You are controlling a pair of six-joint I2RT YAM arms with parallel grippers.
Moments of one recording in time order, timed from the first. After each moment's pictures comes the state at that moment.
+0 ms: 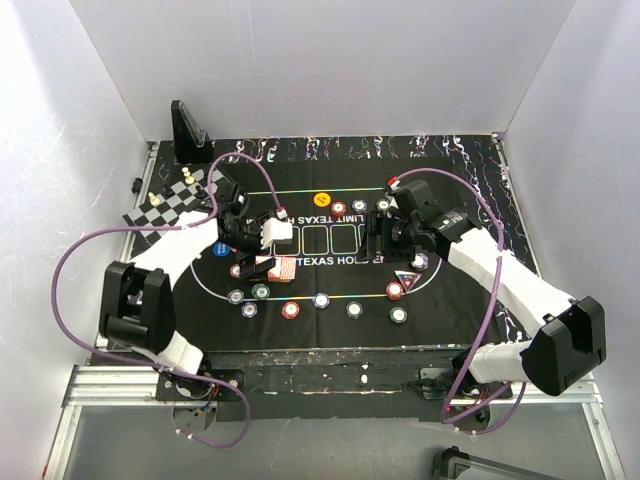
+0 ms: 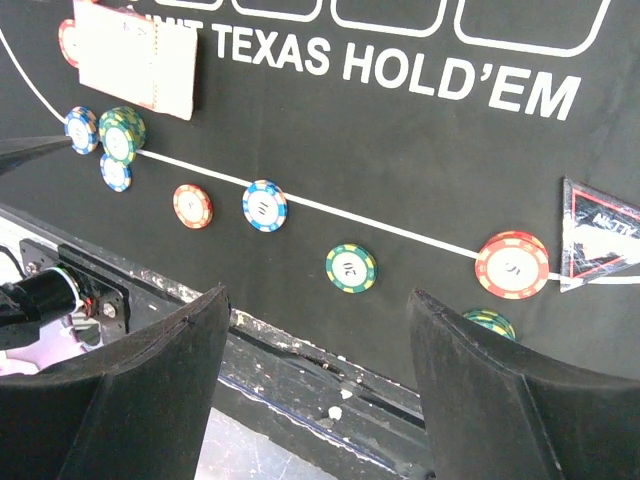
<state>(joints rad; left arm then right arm) -0.27 1.52 1.10 -0.84 0.58 1.15 0.58 1.31 1.11 -0.74 -0.21 0.54</state>
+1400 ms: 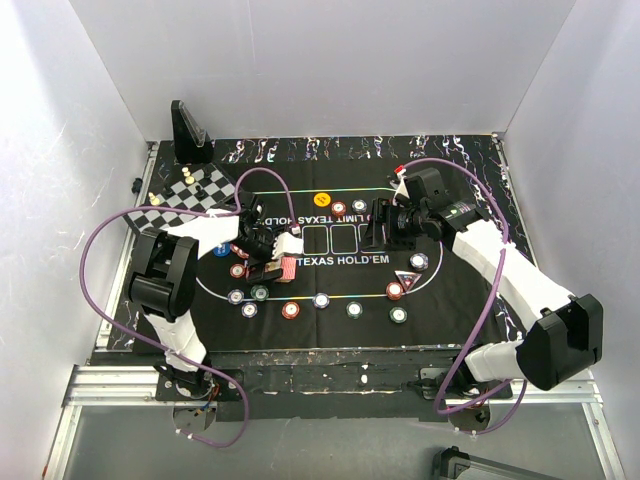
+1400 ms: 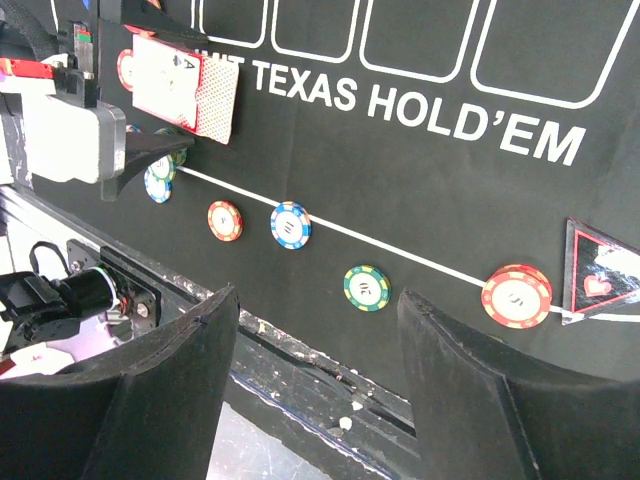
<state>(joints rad) -0.32 1.80 1.10 -0.73 0.59 1.32 0.49 1.34 1.17 -0.72 -0.33 0.50</state>
